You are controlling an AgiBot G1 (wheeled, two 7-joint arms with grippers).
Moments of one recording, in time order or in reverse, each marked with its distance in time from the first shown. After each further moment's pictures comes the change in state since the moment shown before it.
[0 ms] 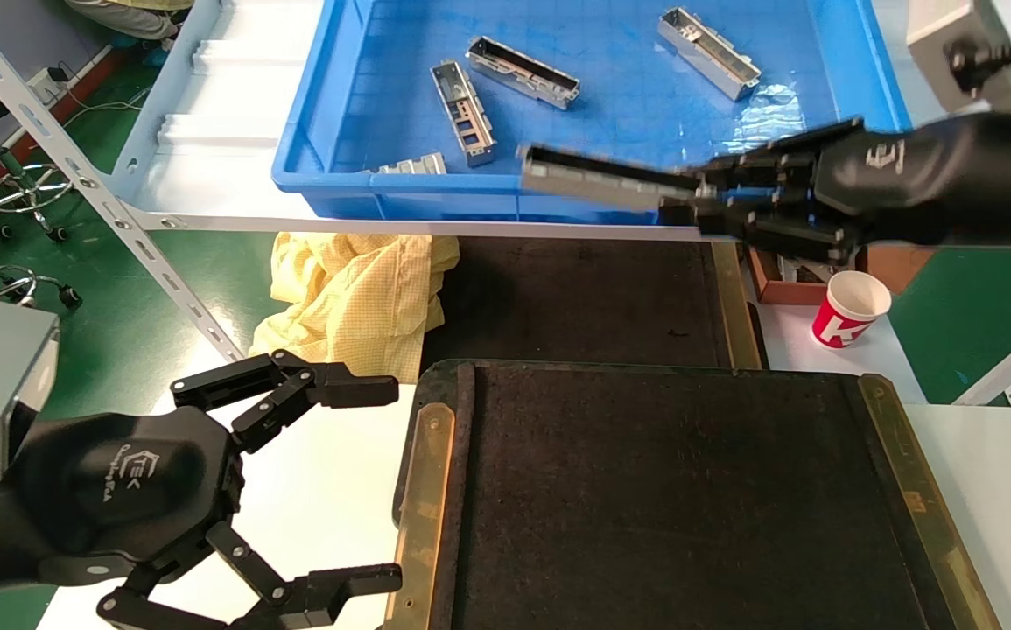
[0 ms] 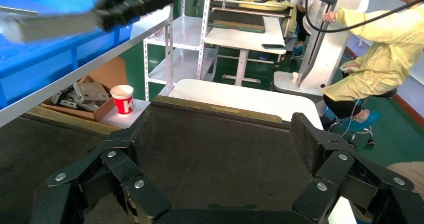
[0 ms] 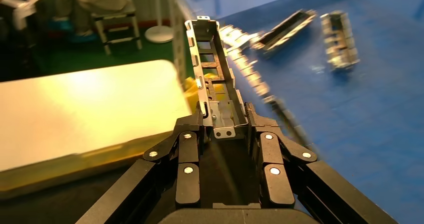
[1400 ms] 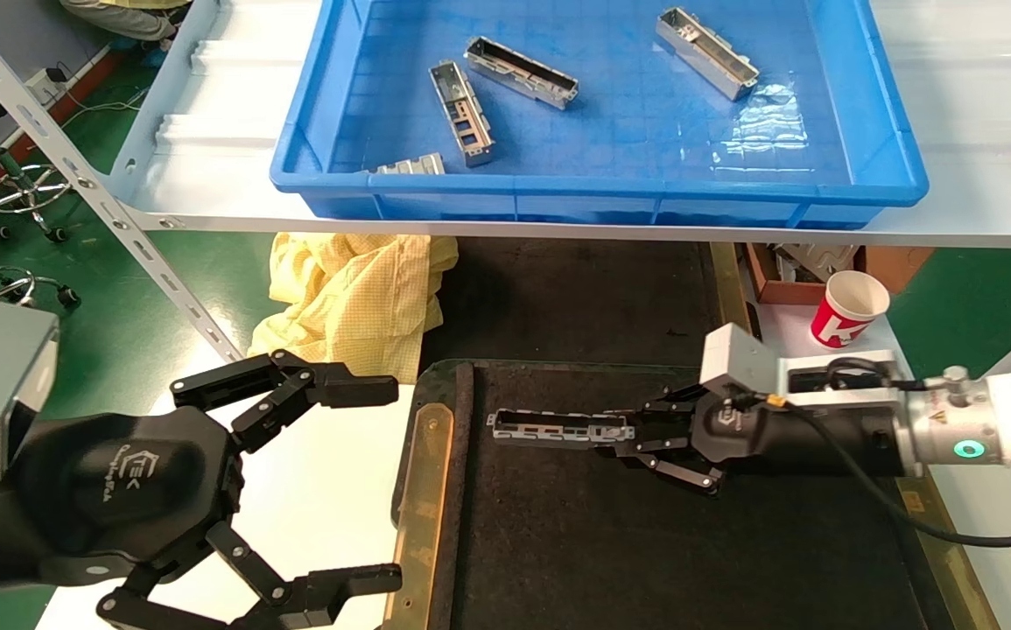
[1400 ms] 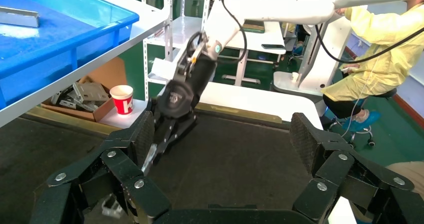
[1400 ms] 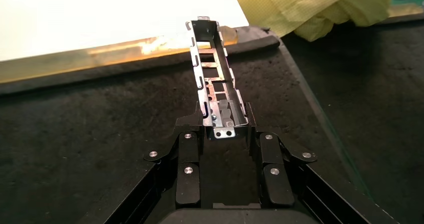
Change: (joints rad) left arm -0.001 -0.001 0.003 0.000 -0.002 -0.001 0.001; right arm -0.330 -0.118 -0.148 -0.044 0.005 0.159 -0.280
